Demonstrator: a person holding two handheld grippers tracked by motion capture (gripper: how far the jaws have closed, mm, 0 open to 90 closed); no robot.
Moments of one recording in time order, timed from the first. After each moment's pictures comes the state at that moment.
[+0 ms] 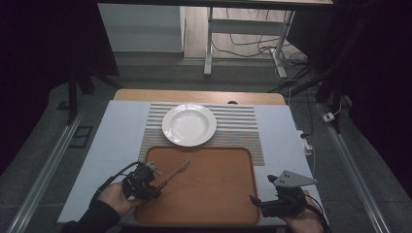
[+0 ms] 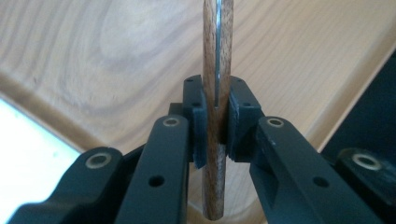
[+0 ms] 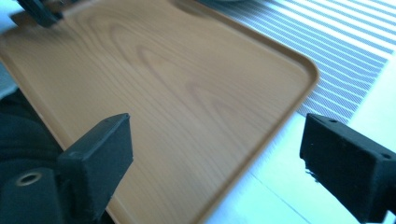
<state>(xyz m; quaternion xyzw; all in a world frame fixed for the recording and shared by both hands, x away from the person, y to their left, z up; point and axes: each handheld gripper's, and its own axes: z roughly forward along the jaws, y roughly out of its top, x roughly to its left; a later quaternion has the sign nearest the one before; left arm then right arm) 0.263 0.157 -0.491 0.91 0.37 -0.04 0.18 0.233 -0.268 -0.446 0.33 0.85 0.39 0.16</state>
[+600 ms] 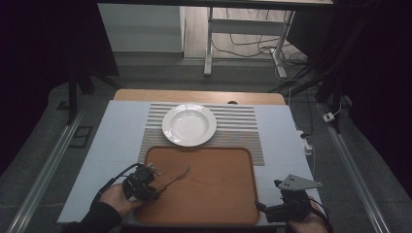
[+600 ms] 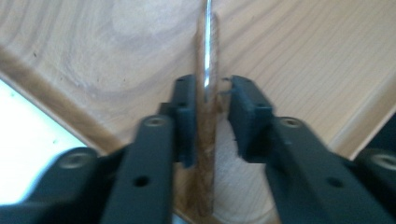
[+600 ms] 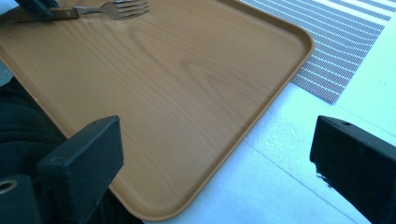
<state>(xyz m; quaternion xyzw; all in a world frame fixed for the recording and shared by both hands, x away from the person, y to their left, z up) 0.267 0.159 -0.502 0.90 0.39 -0.04 0.17 0.227 -0.280 -0.451 0.36 0.84 0.37 0.14</state>
